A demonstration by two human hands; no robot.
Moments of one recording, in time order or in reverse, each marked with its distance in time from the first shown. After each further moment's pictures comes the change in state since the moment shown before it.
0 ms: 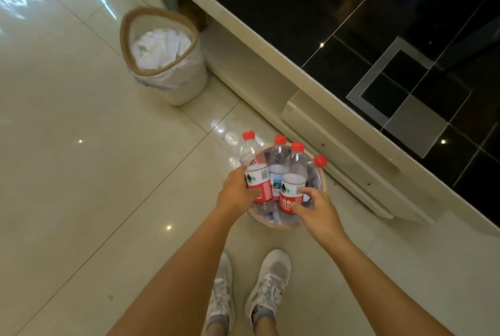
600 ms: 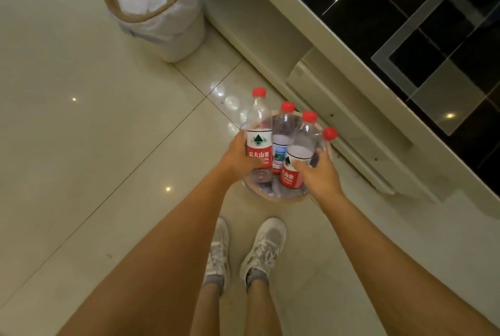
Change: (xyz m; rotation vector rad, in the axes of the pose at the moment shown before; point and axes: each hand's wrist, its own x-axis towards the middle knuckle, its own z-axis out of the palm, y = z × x) left_hand 0.020 -0.006 0.005 -0.325 -0.160 0.031; right_hand 0.043 0.003 0.015 0.148 0.078 0.118
